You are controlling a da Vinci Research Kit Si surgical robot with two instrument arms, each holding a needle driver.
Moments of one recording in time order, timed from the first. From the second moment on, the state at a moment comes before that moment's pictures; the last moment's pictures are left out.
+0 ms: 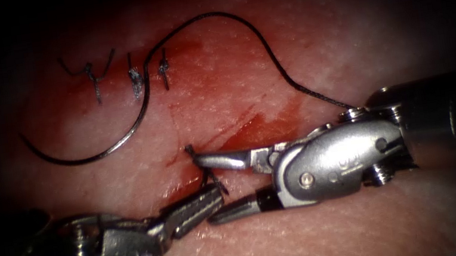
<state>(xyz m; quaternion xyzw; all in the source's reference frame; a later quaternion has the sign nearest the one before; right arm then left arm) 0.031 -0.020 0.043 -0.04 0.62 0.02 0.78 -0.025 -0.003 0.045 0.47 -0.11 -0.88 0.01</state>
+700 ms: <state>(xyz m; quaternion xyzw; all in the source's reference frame) 0.034 -0.020 0.045 -0.06 0.64 -0.02 0.76 -0.026 -0.004 0.044 0.47 -0.10 -0.88 0.02</state>
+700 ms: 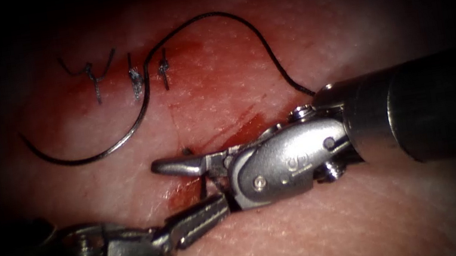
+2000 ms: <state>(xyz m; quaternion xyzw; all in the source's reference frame) 0.036 -0.020 0.044 -0.10 0.64 -0.05 0.76 -0.026 -0.004 0.044 0.46 -0.10 -0.88 0.02</state>
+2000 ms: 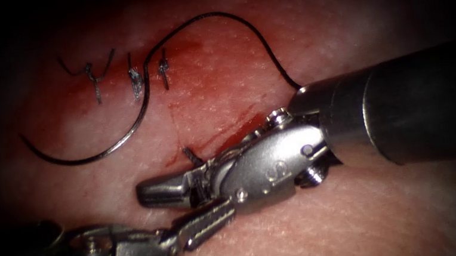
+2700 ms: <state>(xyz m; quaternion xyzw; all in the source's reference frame) 0.020 -0.017 0.038 -0.10 0.56 0.07 0.82 -0.015 -0.011 0.047 0.47 -0.06 -0.88 -0.09</state>
